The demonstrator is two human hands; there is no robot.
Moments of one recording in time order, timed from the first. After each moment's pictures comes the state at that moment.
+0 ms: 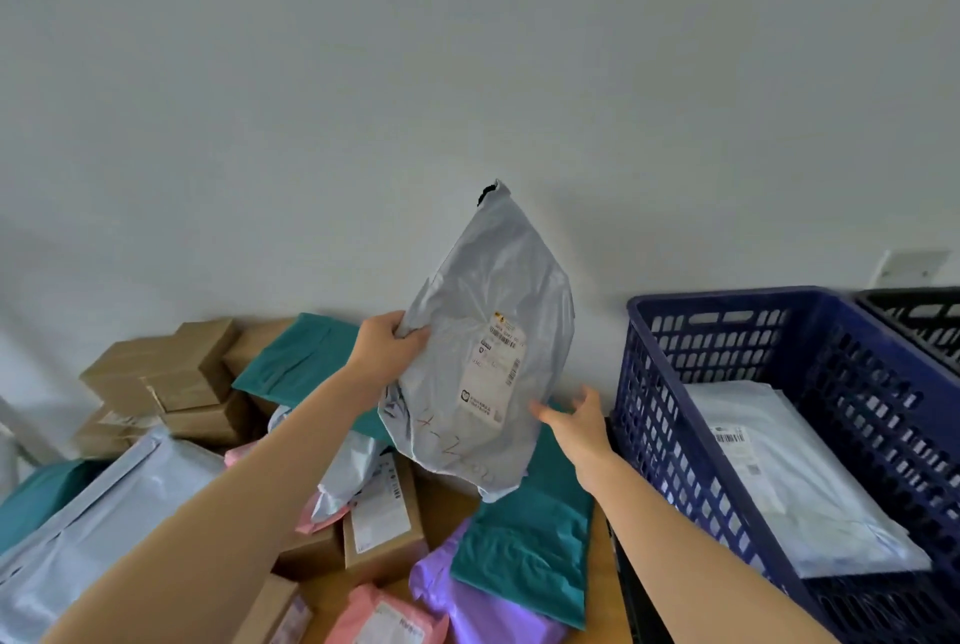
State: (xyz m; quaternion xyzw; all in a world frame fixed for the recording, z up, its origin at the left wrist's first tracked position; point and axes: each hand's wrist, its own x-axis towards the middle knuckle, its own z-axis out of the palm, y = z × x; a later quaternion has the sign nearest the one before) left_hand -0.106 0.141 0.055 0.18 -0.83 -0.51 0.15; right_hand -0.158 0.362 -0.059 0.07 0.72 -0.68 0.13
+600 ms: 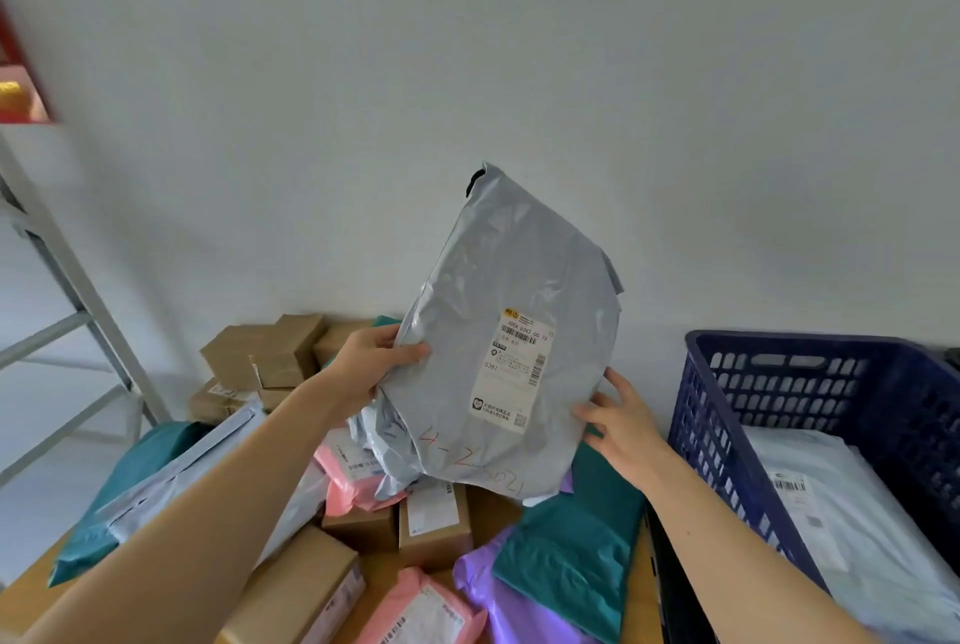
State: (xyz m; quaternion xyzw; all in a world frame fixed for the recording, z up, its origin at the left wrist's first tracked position) left_hand -0.013 0.093 0.091 0.18 -0.71 -0.68 0.10; right_hand -0.148 0.361 -0.009 -0.03 0.52 -0.81 0.25
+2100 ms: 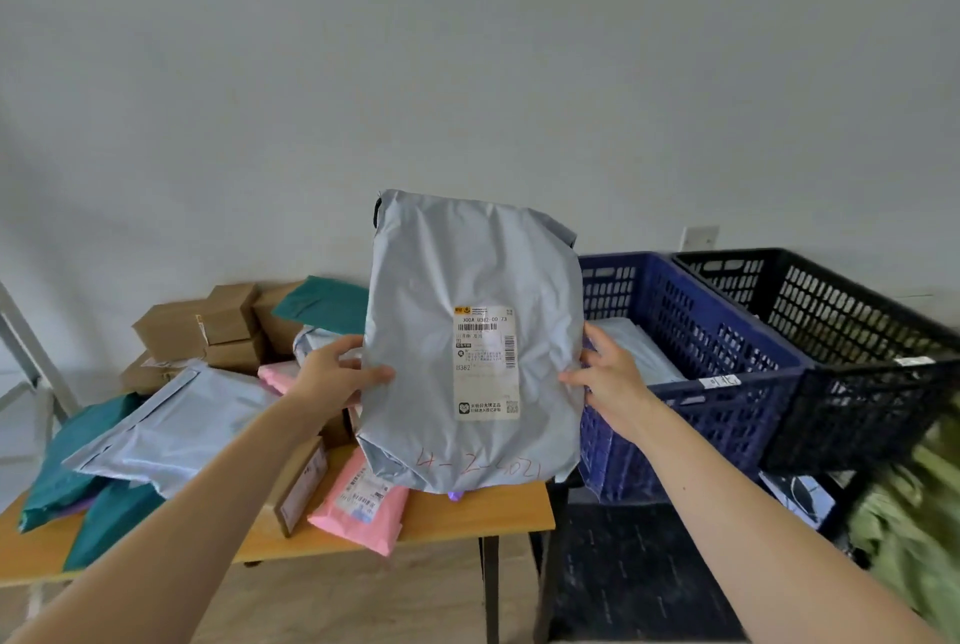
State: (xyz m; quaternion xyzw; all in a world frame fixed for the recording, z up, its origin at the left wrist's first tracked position) left_hand 0.211 0.204 0.073 0.14 -0.73 -0.66 0.08; right_hand 0.134 0.525 0.053 -0.06 0.66 -0.75 0.10
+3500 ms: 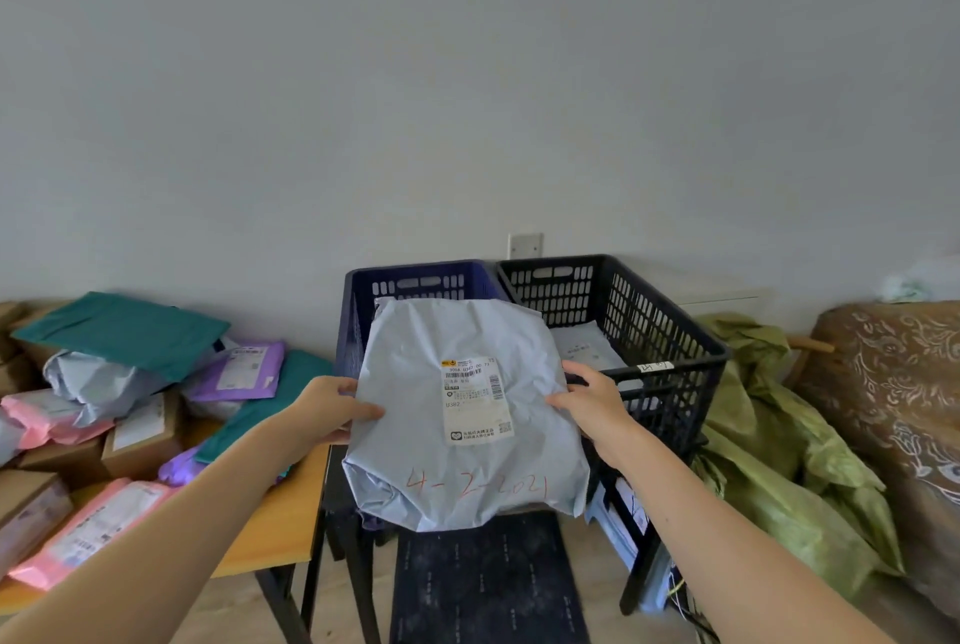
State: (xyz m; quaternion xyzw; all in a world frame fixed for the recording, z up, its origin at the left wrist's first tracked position) left_hand 0.110 0.575 0.050 0.16 -0.79 -0.60 -0.05; right_hand 0.075 0.895 0.040 0.05 0.75 -0.65 0.06
